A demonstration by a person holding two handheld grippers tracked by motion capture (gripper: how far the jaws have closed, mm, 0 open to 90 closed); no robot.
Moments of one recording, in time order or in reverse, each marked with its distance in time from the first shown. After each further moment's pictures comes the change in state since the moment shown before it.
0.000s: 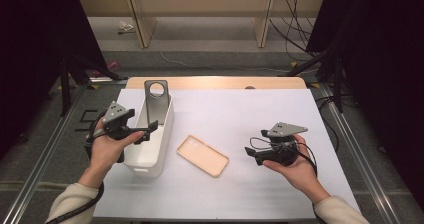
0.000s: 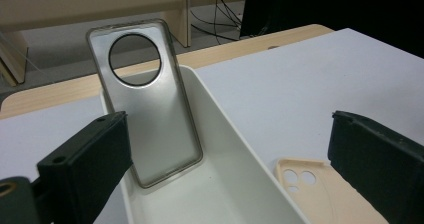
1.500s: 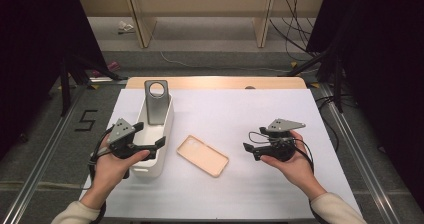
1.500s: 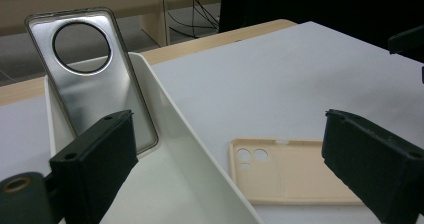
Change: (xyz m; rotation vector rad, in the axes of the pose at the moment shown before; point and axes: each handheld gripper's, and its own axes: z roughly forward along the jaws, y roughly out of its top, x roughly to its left) left arm -0.035 -0.022 -0.017 -0.012 -0.068 0.032; right arm -0.007 0.004 0.010 -0.007 0.000 0.043
